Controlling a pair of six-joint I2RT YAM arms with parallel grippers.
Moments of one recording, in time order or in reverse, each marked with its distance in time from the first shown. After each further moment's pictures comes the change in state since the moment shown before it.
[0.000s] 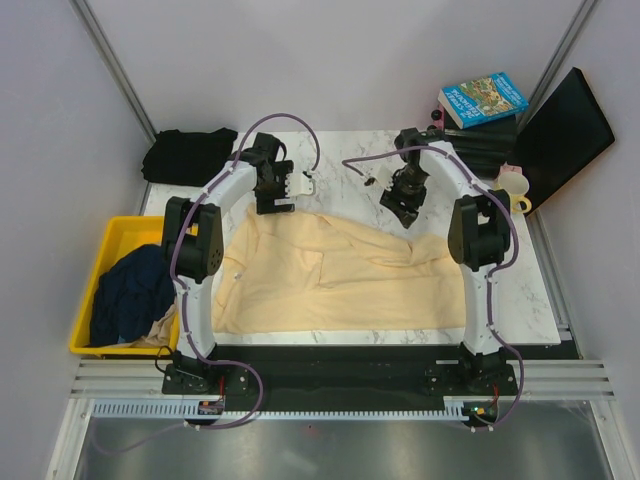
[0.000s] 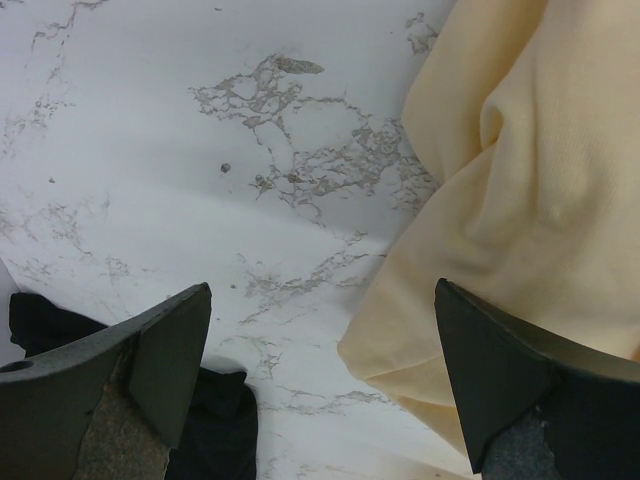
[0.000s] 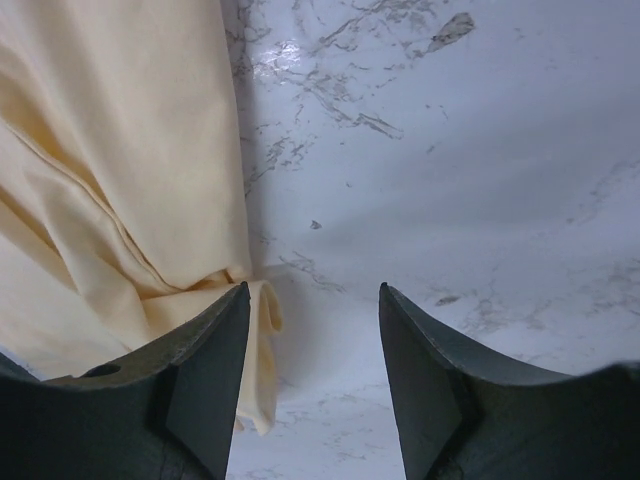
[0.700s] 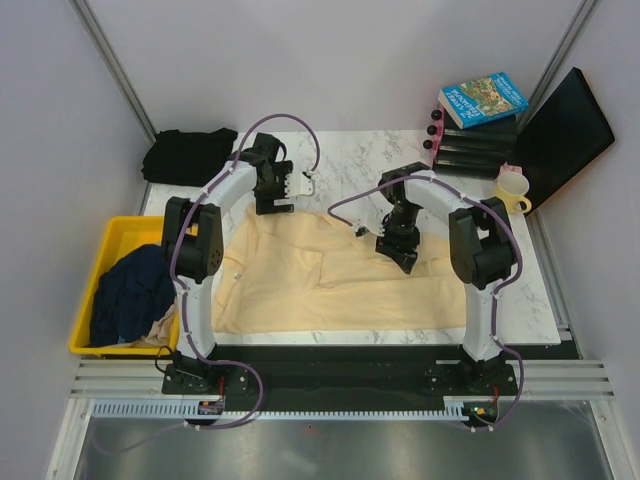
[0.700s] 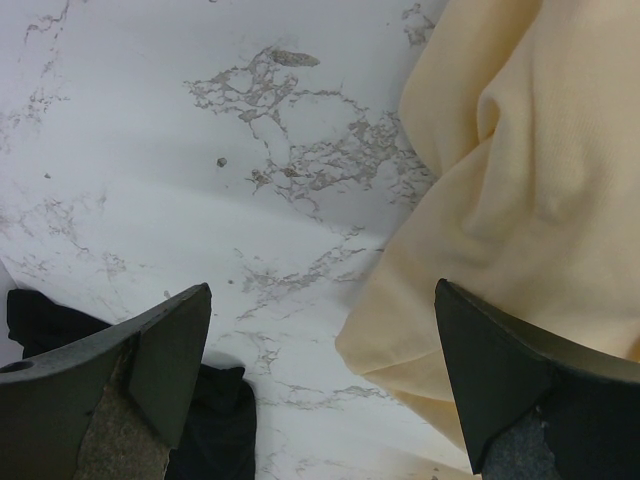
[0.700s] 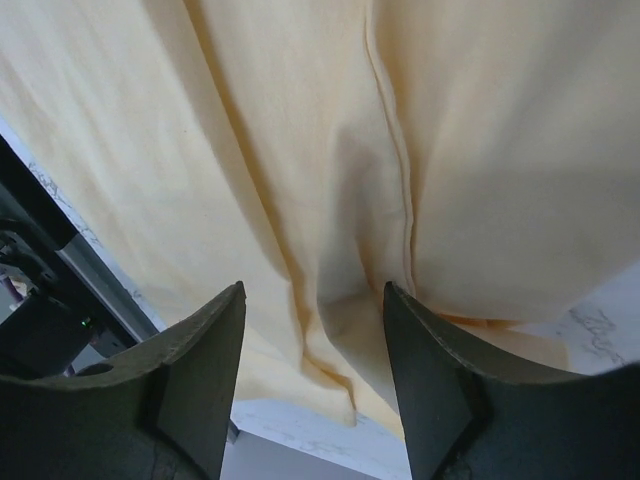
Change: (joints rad) left arm 0.000 -0.002 0.000 -0.009 -0.010 0.001; right arm 0.132 -0.179 -0.462 -0.009 -0.020 -0.075
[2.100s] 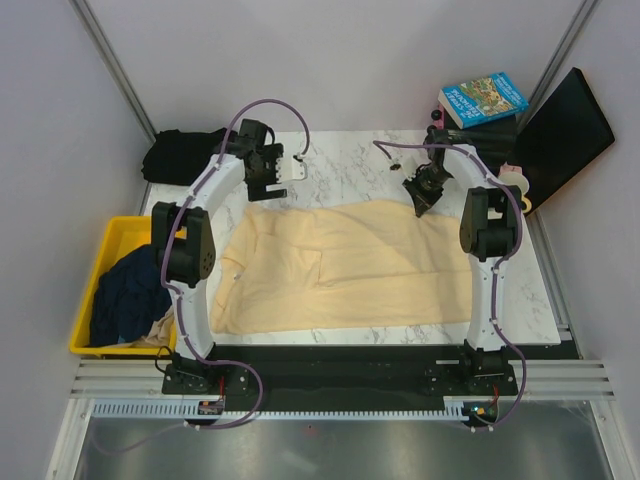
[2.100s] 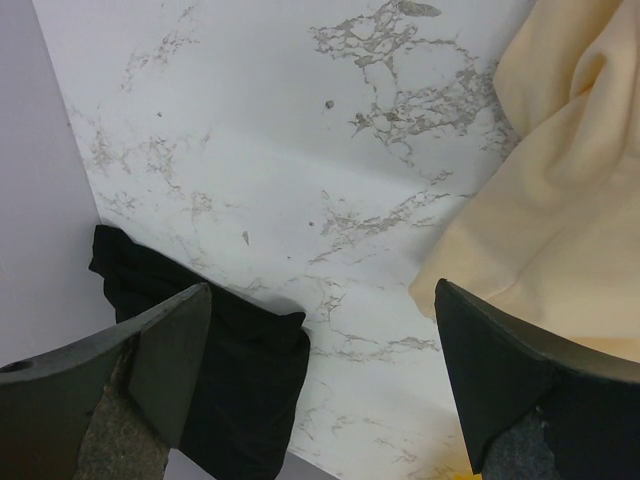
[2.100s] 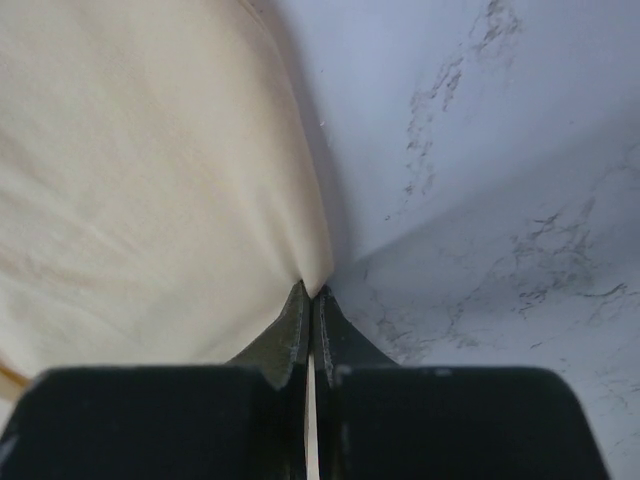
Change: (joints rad) left arm 0.047 -0.065 0.048 0.008 0.002 0.001; right arm -0.308 0.307 0.461 0.208 -0.094 0.232
